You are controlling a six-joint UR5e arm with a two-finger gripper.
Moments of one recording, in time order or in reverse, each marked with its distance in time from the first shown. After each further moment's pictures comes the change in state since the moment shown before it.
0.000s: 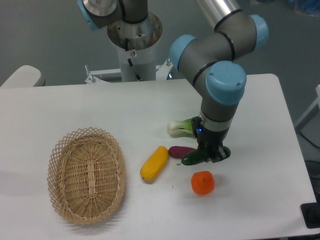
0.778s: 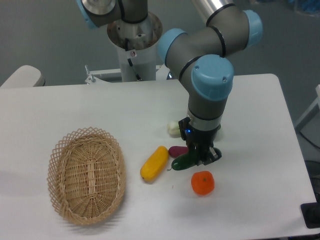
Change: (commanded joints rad) arm -0.046 -0.008 0.041 0.002 0.000 -0.107
